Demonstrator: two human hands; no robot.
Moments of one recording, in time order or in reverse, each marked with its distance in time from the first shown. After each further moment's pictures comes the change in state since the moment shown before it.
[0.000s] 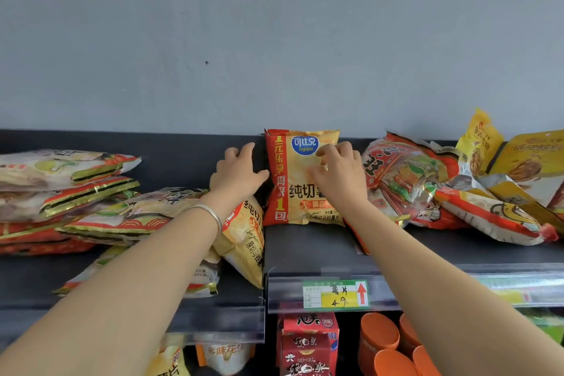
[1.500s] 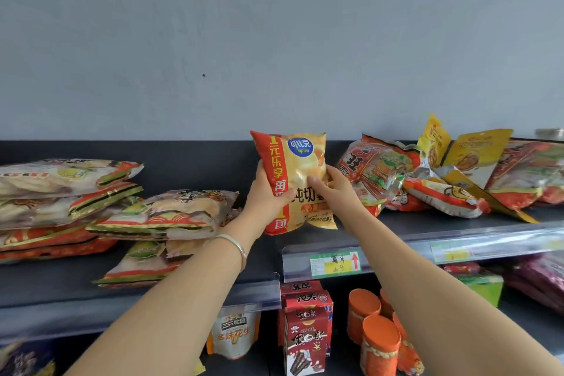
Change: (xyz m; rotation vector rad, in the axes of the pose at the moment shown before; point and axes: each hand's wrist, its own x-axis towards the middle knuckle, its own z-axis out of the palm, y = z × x) left_hand -0.084 0.017 -0.012 -0.791 -0.224 0.061; right_hand -0.064 -0.027 -0.032 0.782 -0.234 0.431
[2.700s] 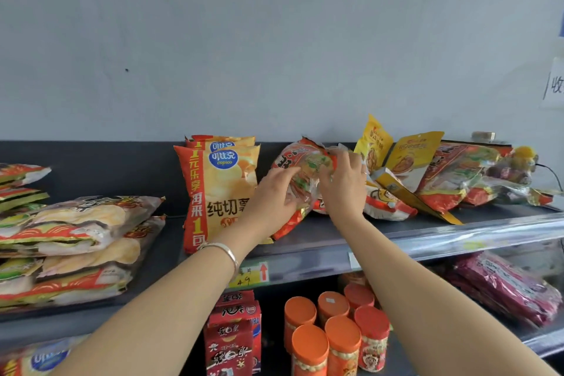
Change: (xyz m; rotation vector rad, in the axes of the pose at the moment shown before) left_hand 0.012 0.046 0.148 0.466 -0.073 0.504; right_hand 0.014 0.027 -0.141 -0.685 0.601 -0.307
